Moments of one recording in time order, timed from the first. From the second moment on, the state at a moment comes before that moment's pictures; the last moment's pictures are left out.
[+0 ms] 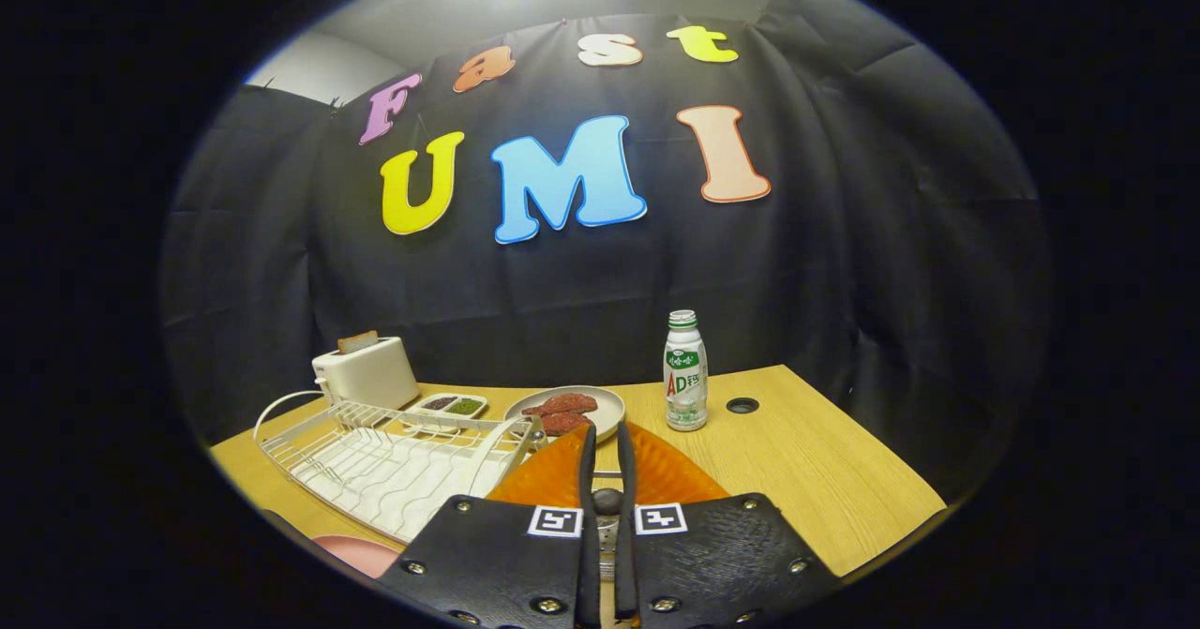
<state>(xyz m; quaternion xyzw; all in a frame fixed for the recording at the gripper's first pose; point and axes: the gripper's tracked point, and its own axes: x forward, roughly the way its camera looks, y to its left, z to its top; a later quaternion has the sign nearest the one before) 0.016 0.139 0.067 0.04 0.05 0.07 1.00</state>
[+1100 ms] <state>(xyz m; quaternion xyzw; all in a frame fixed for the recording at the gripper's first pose) -0.115 0.199 0.184 0.01 0.06 0.08 0.99</state>
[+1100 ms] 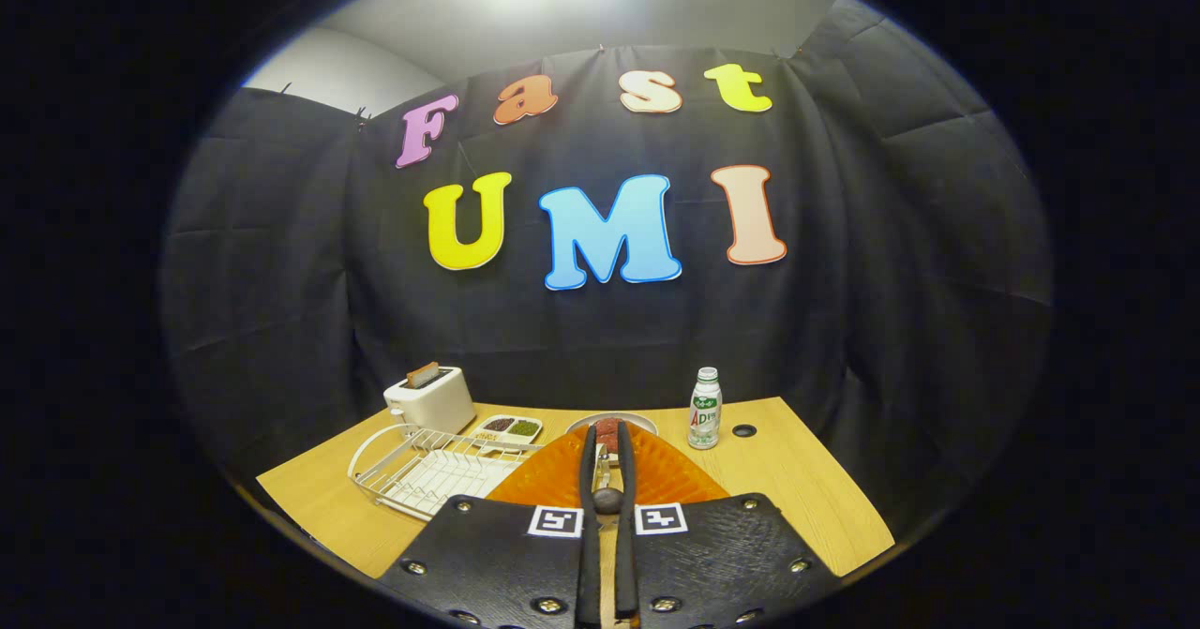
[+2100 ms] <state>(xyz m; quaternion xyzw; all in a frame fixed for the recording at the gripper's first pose) -0.127 0.340 0.045 0.00 0.19 0.21 0.96</state>
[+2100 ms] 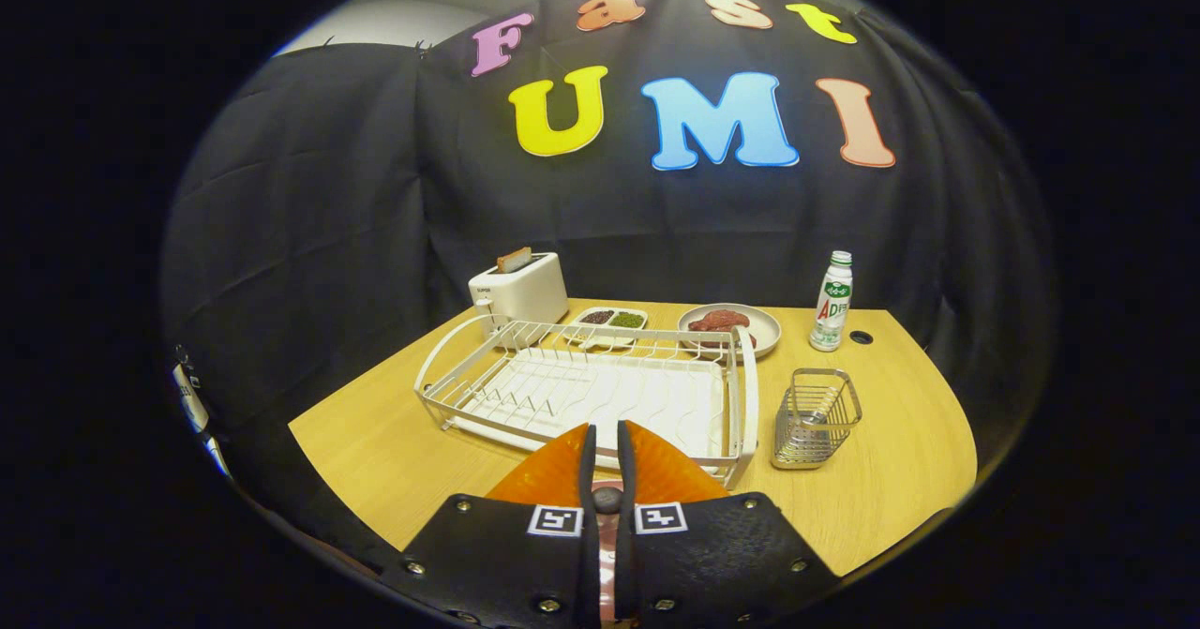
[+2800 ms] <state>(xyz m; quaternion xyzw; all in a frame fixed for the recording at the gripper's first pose) -0.117 0.342 0.010 0.00 0.21 0.24 0.95</state>
